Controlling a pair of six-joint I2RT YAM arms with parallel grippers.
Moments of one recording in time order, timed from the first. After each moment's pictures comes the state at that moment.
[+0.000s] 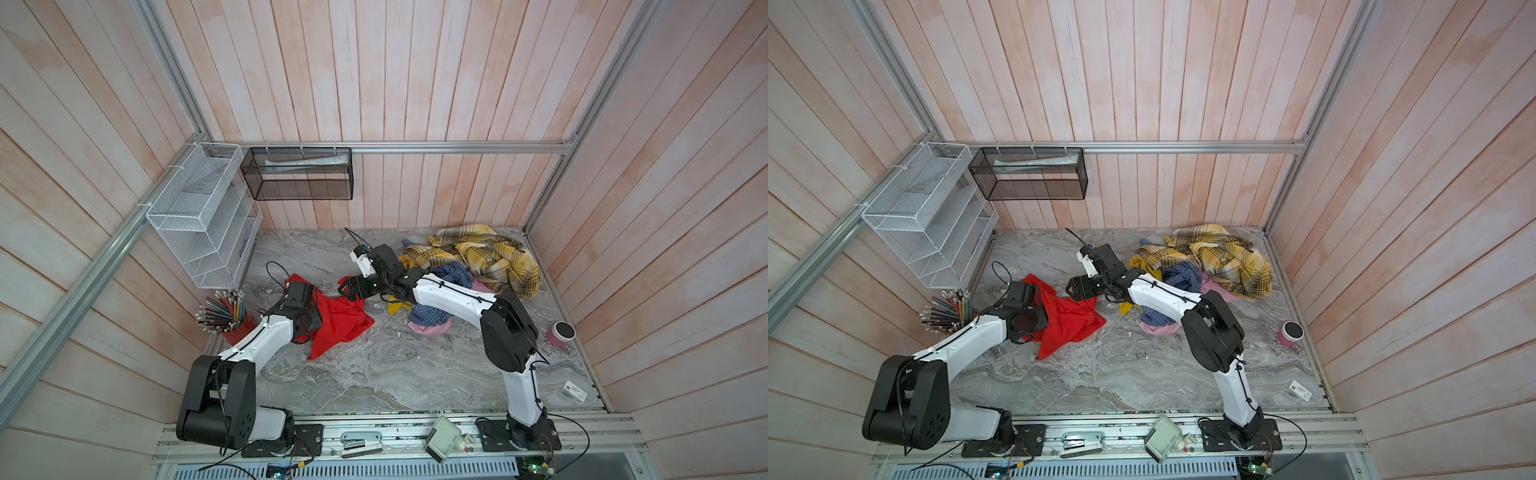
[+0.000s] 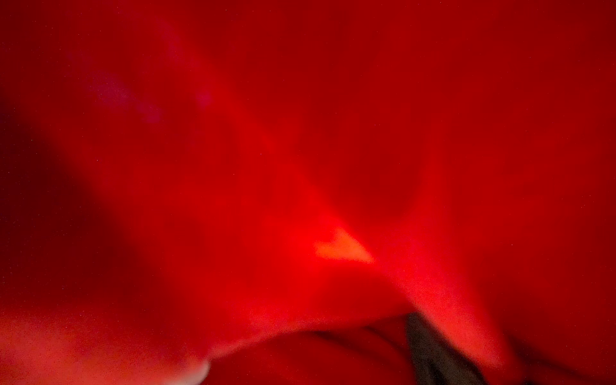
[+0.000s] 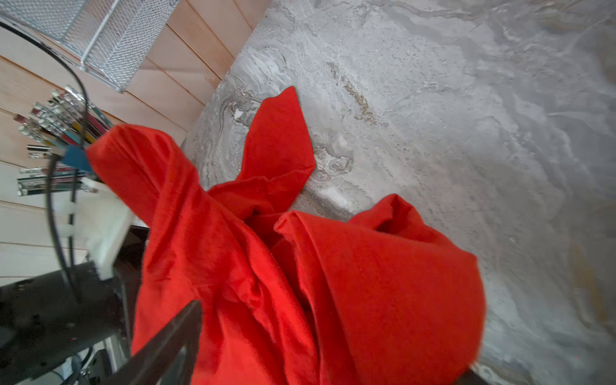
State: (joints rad) left arm -0.15 1.37 0.76 -0.48 -0.15 -0.52; right arm 0.84 2.06 1.66 -0.27 -0.25 0.40
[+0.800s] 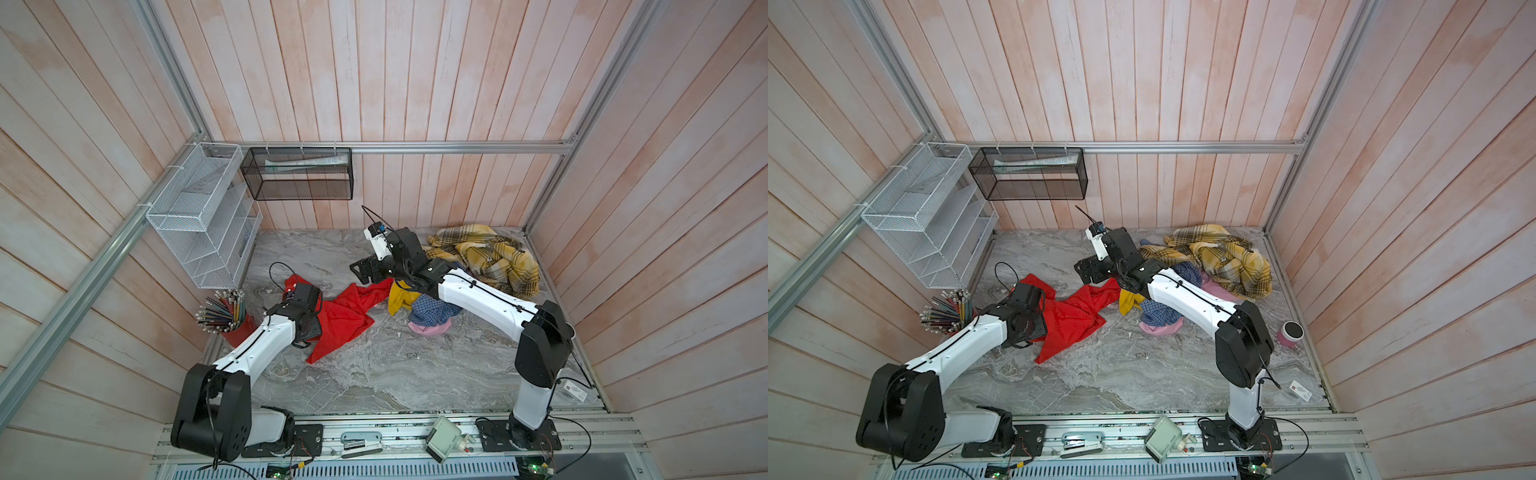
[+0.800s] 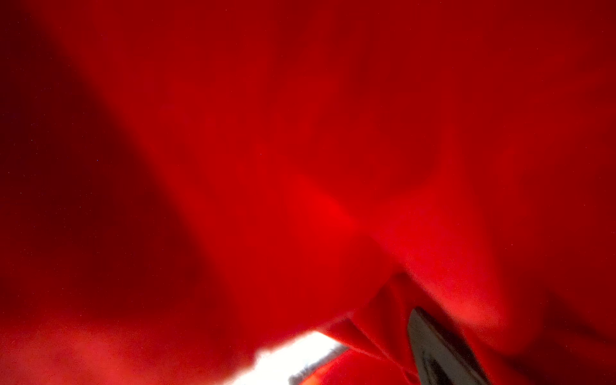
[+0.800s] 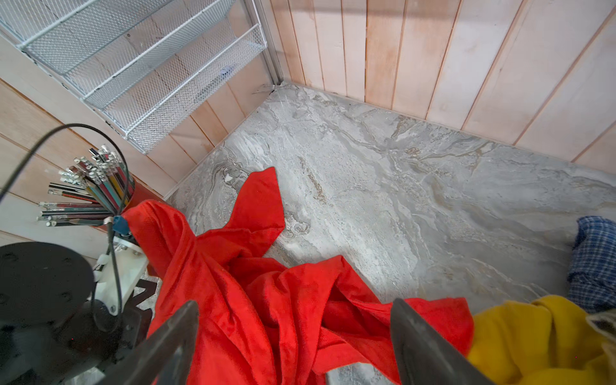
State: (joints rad) left arm -0.23 1.39 0.80 -0.70 -0.27 -0.52; right arm 0.81 1.85 1.61 -0.25 -0.13 0.26
